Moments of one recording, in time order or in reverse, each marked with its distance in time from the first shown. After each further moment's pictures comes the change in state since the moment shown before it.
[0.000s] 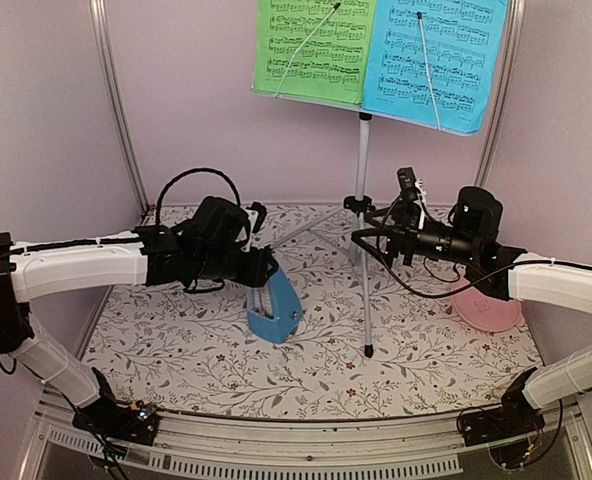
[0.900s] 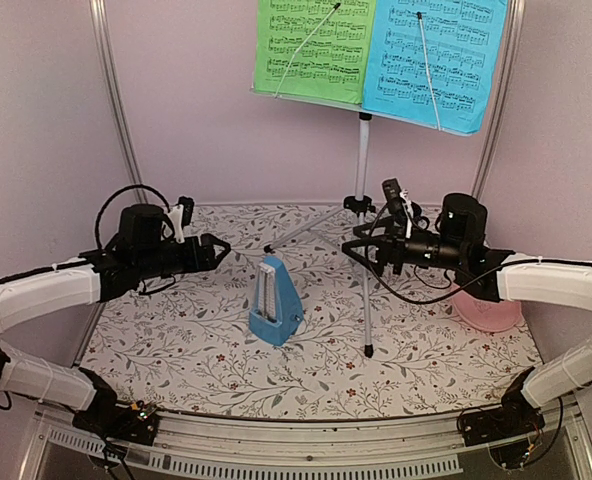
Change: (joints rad) left arm 0.378 -0.286 -0.355 0.322 0.312 -0.076; right arm 0.033 0.060 -0.001 -0.003 0.005 0.000
